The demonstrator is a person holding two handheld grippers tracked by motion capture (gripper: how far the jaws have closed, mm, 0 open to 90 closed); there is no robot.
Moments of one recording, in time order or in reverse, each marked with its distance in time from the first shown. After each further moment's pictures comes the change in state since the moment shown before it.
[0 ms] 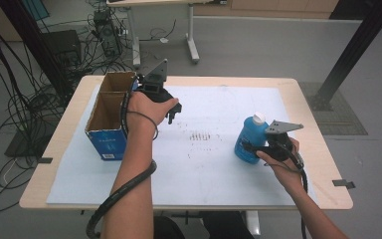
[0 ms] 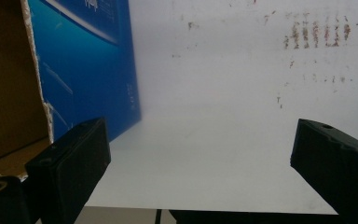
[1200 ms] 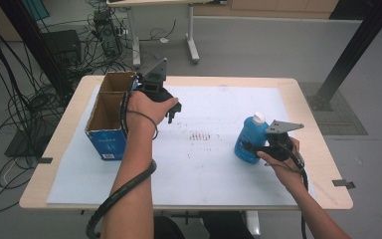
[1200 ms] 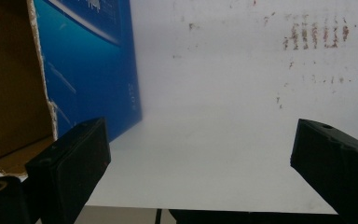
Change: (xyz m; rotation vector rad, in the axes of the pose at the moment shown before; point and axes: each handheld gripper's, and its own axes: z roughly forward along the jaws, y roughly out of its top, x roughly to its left) left arm 0.001 -0.001 -0.003 -0.004 -0.001 -0.002; right arm -0.002 0.000 0.000 -0.002 0.012 -0.007
